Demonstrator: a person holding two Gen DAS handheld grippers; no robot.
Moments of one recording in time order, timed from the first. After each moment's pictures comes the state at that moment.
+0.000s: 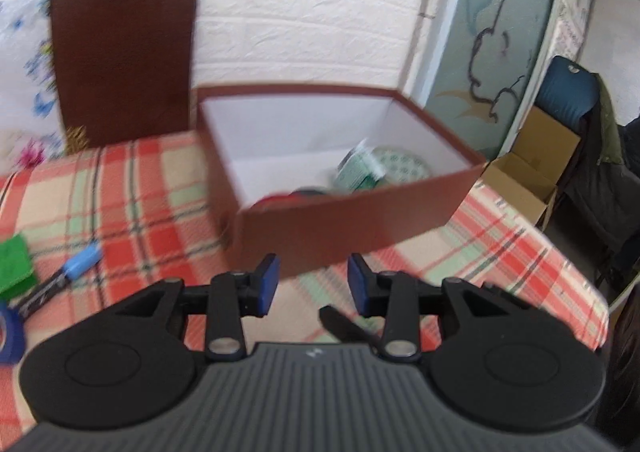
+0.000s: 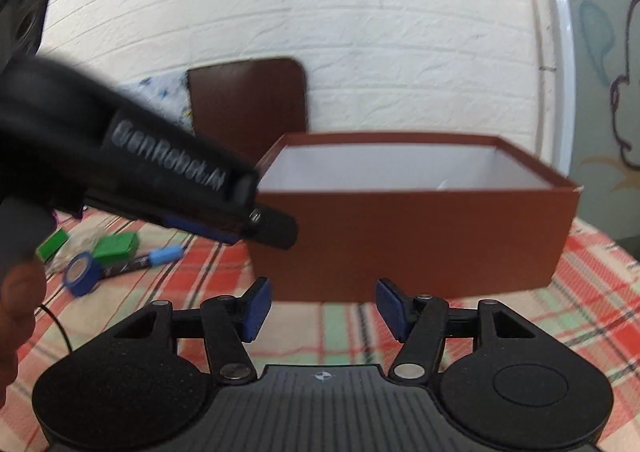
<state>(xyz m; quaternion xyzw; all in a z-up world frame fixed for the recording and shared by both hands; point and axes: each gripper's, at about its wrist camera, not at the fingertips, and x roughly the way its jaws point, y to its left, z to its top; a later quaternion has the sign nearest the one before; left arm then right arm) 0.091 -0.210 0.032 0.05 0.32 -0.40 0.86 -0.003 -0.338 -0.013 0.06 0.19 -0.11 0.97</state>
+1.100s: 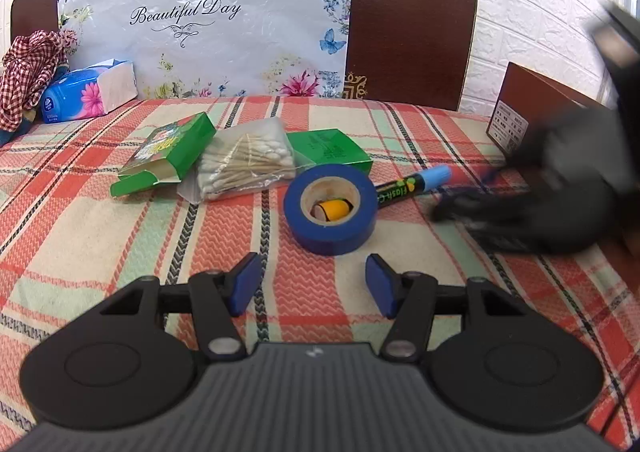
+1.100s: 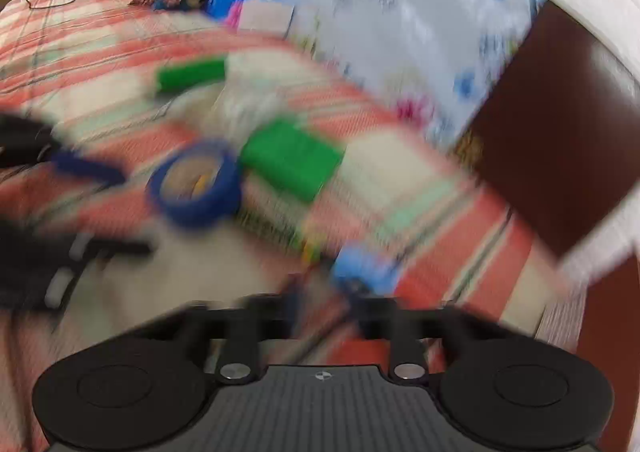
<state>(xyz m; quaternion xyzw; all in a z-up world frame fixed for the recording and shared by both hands) 0.132 -0.015 -0.056 0.01 0.28 -0.17 0.94 0.148 -0.187 -0.027 -0.23 0.35 0.16 0.89</state>
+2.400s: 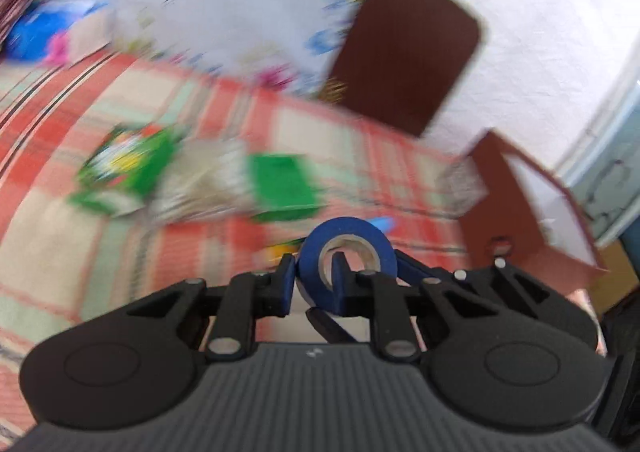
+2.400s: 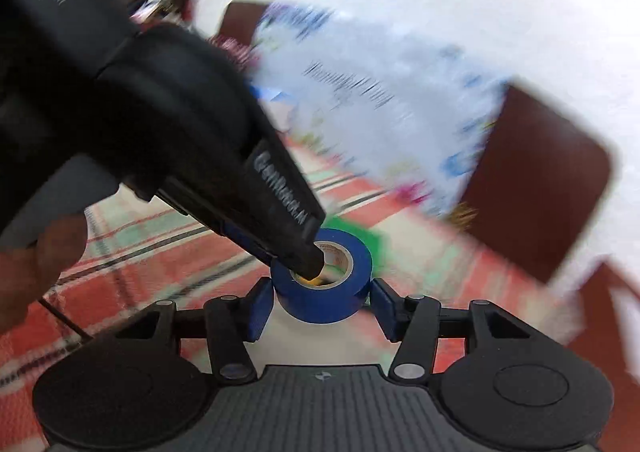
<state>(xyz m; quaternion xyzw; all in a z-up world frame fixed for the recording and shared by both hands) 0.167 -0.016 0.006 -0.12 0.36 -0.25 0.89 0.091 -0.135 -0.006 -0.20 0.19 0.10 0.96</state>
